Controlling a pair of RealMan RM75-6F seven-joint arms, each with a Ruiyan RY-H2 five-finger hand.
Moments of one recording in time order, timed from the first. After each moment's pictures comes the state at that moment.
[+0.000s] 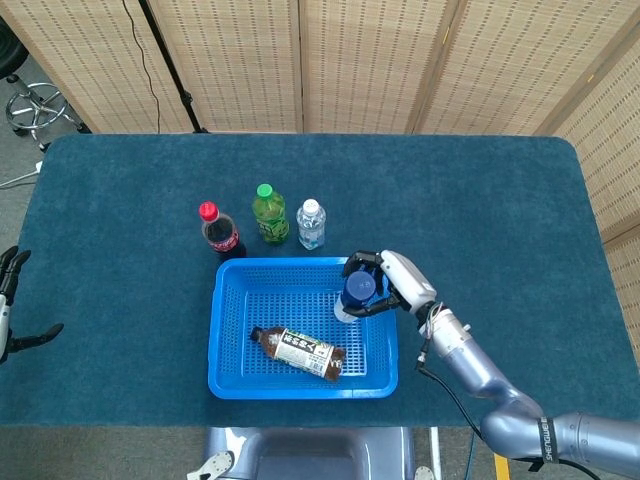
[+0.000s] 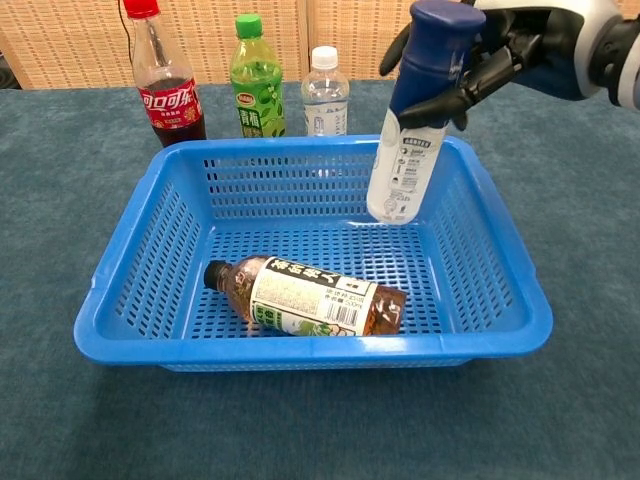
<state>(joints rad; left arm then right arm) -0.13 -1.06 -0.13 -1.70 1.32 1.41 -0.06 0.73 -1.30 0.27 -1.82 -1.15 0.91 0.39</state>
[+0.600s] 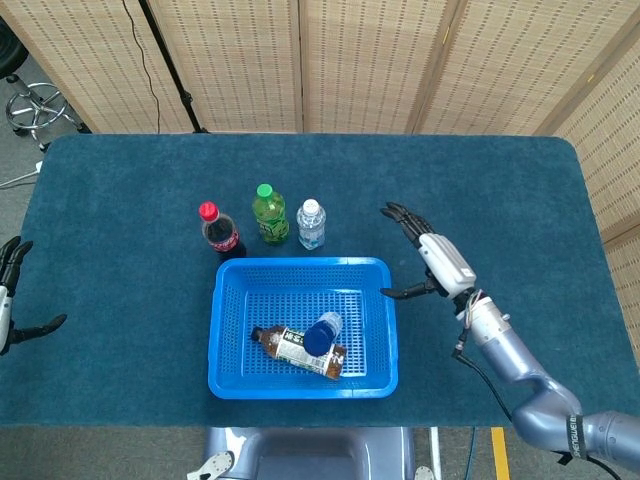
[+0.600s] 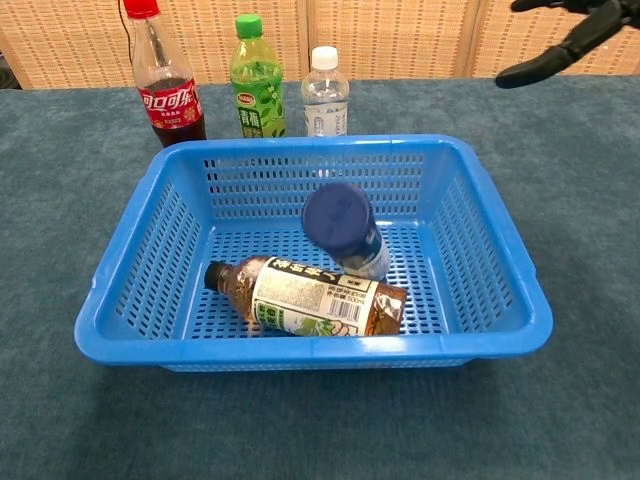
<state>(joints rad) -0.16 -1.08 -0.15 -1.64 1.36 1.40 -0.15 0.64 -1.19 0.25 -1.70 -1.35 1.02 0.48</state>
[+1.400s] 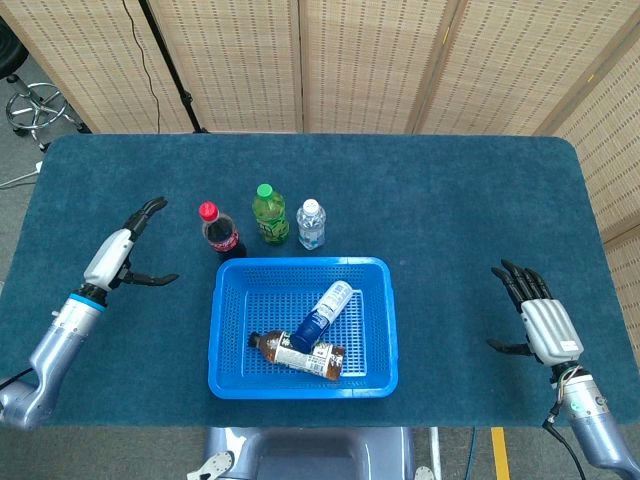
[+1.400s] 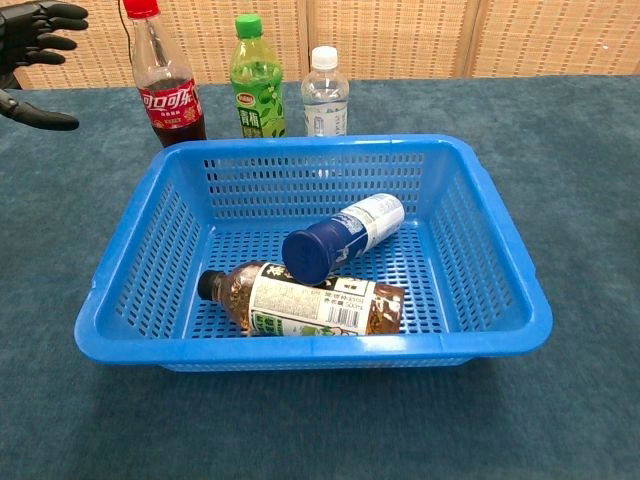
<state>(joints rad) -0.55 -1.35 -0.19 -1.25 1.53 1.06 -0.82 0.31 -1.18 0.01 -1.49 -1.49 1.32 0.25</state>
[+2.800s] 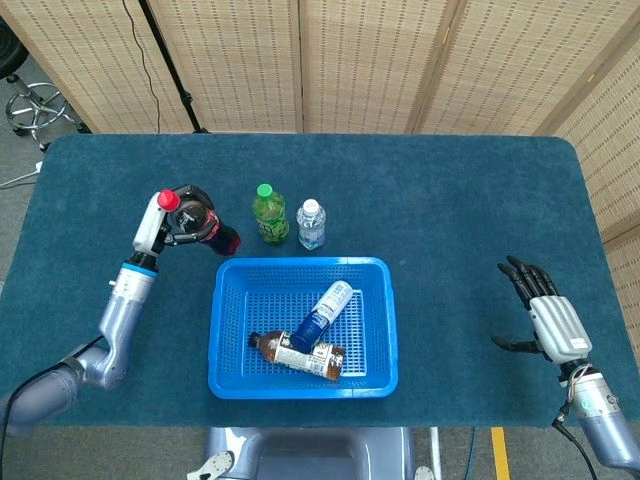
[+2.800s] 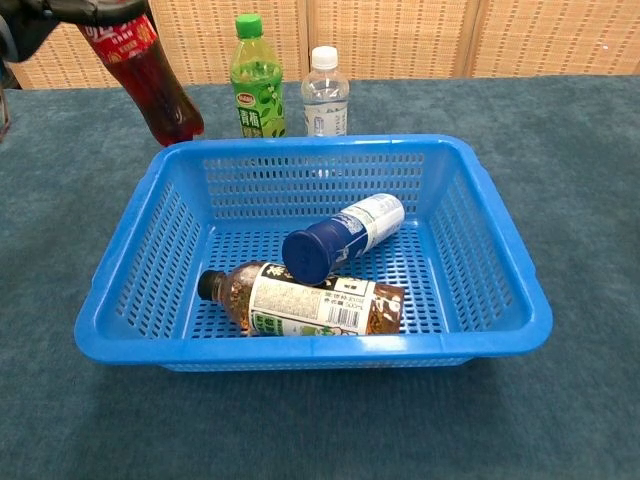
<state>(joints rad) -0.69 -1.57 -0.33 -1.12 1.41 1.18 -0.93 0.29 -1.15 0.04 -1.50 -1.53 1.31 0.35</state>
